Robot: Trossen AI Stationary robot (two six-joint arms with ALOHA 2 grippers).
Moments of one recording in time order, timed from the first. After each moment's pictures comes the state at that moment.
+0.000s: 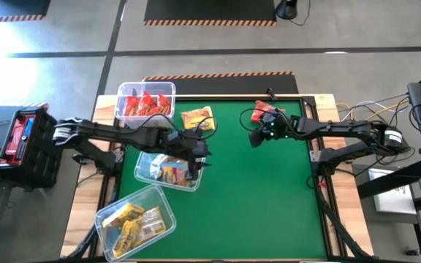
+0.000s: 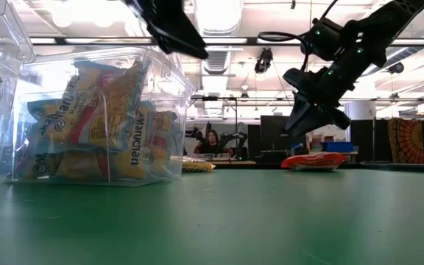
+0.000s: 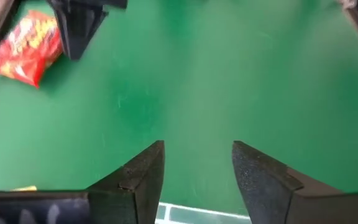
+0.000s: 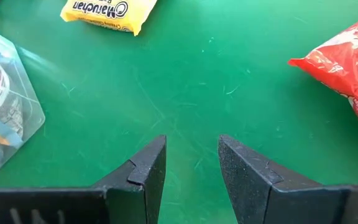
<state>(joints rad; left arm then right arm) -0.04 1.49 1.19 -0.41 -0.01 0.05 -0.41 1.24 0.62 -0.15 -0.01 0.58</state>
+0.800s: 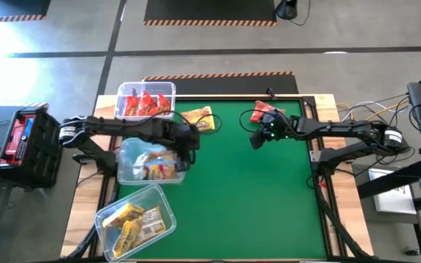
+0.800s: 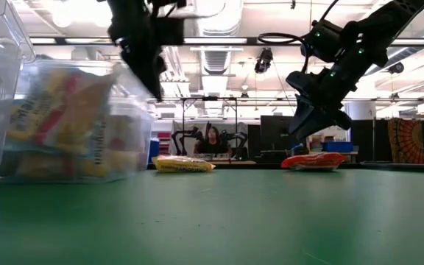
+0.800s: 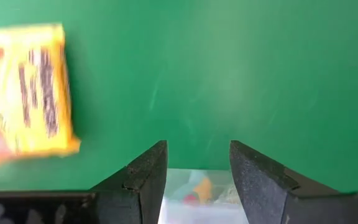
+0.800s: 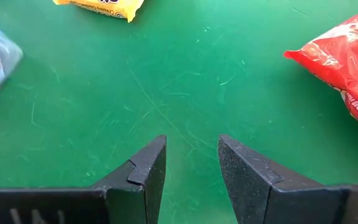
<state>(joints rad) 0.08 1.55 1.26 -0.91 -0.06 0.01 -0.41 1.24 0.62 -0.19 -0.01 0.54</state>
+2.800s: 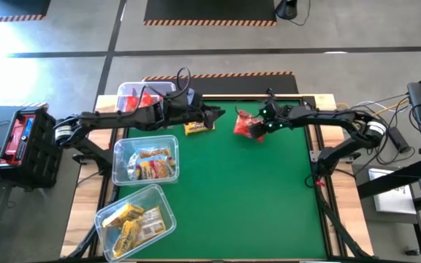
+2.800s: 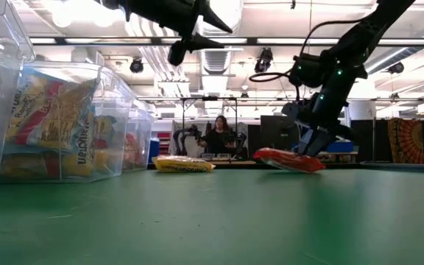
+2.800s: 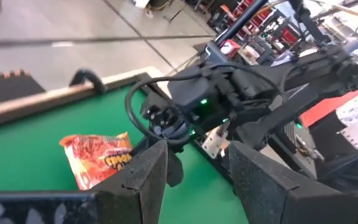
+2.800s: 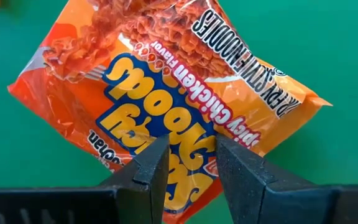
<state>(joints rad) 0.25 1.49 1.18 0.09 -0.07 -0.66 -0.60 1.47 0.74 -0.36 -0.04 0.52</state>
